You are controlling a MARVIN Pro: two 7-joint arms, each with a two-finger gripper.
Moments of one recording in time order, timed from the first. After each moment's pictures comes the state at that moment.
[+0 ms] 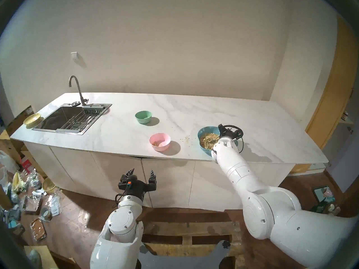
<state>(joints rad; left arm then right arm) 1.91 -1.57 -1.53 -1.78 -0.01 -0.02 0.04 -0.82 -1.58 1.48 -0.61 0.91 -0.39 -0.25</state>
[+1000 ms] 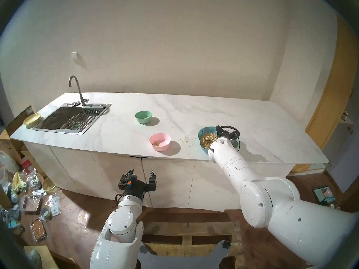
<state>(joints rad) 1.91 -1.57 -1.53 -1.78 -0.01 -0.02 0.04 -0.71 -1.61 1.49 -0.39 0.95 -0.43 -0.20</state>
